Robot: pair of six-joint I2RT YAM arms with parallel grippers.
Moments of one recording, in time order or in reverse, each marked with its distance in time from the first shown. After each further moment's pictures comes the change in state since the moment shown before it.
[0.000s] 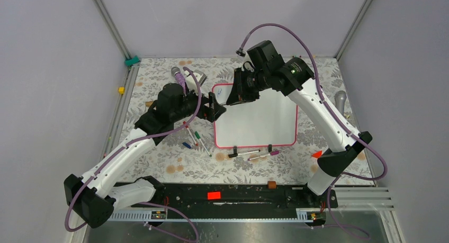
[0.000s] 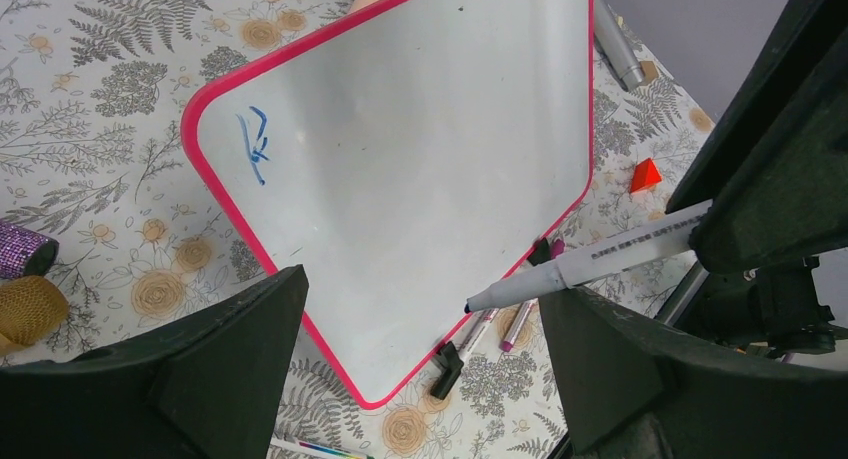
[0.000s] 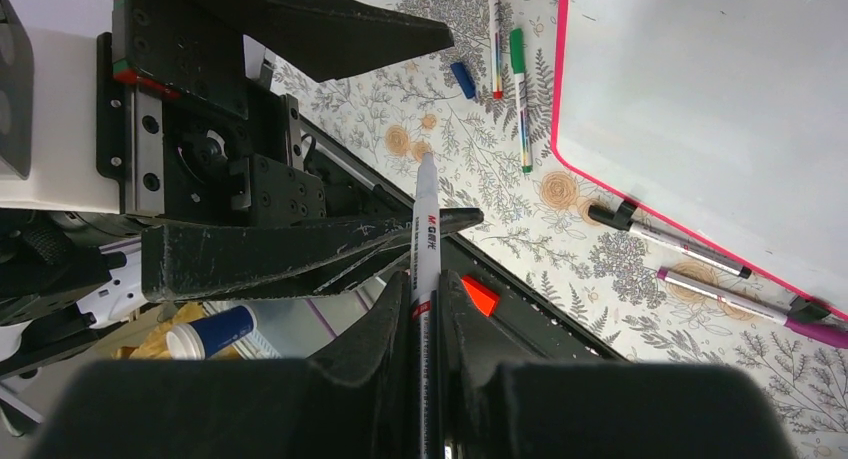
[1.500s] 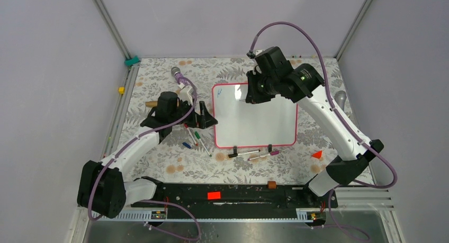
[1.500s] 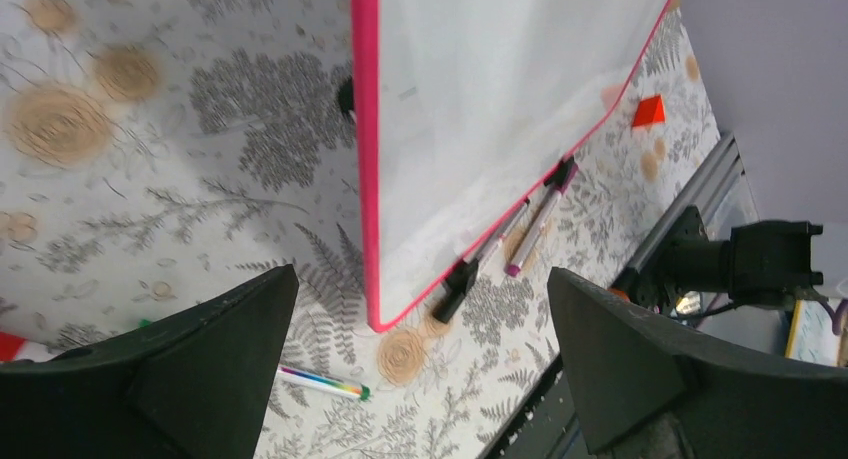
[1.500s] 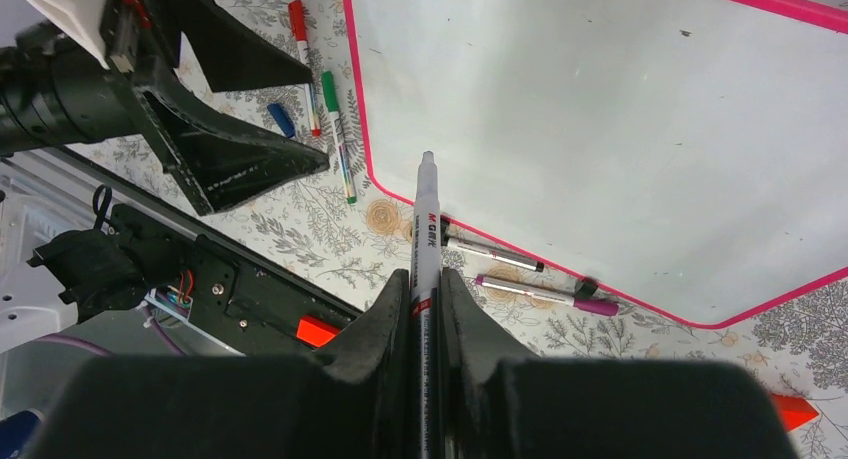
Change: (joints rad) left arm 0.233 0.114 -0.277 0.124 0.328 -0.132; right arm -0.006 -0.108 -0.111 -0.026 0.333 -0.197
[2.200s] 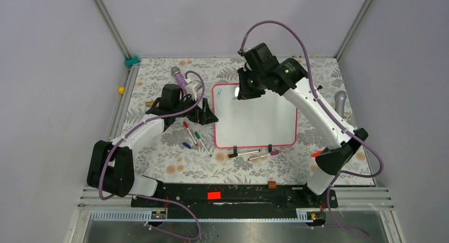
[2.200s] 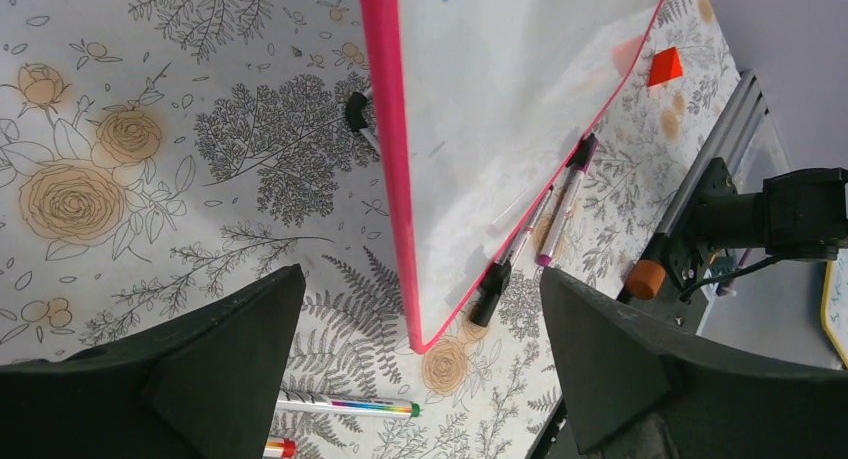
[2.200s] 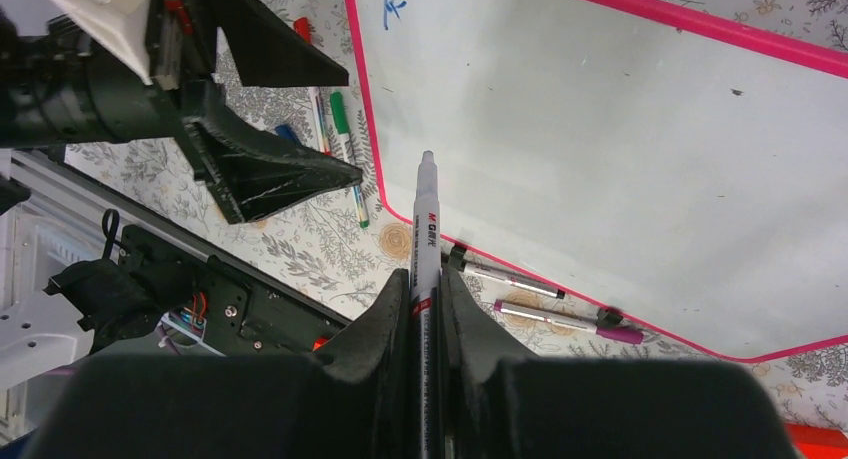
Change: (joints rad) left arm 0.065 0.165 0.103 0.007 0.143 0.175; right arm 0.001 0.131 0.067 0.028 -0.019 0.026
